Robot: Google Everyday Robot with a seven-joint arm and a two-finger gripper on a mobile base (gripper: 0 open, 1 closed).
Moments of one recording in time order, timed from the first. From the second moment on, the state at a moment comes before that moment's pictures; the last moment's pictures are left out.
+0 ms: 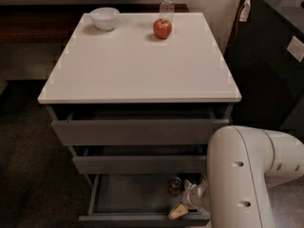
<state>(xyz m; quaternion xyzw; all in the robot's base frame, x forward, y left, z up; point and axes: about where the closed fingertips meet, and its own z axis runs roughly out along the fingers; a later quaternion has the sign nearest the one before) 0.498 -0.147 0.236 -0.46 0.84 0.13 0.24</state>
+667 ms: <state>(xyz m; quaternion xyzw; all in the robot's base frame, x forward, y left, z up) 0.529 -0.156 0.230 -0.42 0.86 0.11 0.27</state>
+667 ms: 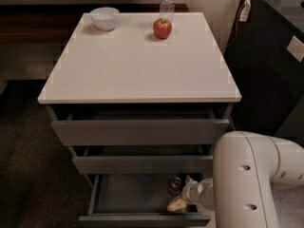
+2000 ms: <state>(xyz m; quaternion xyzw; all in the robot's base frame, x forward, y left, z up) 0.560 -0.149 0.197 -0.39 0.86 0.10 0.32</state>
